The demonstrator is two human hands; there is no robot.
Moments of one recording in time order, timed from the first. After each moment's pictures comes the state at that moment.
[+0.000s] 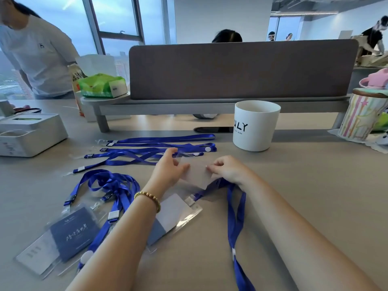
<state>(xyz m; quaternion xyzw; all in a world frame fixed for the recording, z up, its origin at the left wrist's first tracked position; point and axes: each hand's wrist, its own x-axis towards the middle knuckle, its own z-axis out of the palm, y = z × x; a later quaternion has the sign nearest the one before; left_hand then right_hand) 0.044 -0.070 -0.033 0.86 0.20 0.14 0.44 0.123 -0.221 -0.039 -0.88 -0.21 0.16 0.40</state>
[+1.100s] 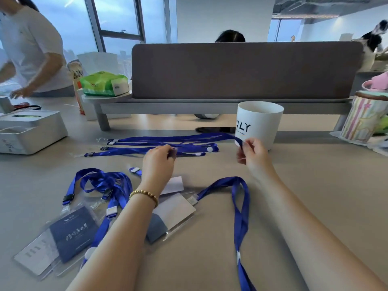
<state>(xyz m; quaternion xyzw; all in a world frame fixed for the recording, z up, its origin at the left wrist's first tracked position) 0.044 -0.043 -0.041 0.90 0.17 0.30 0.26 0.127 -0.250 -0.033 -0.73 -0.16 -0.06 0.66</state>
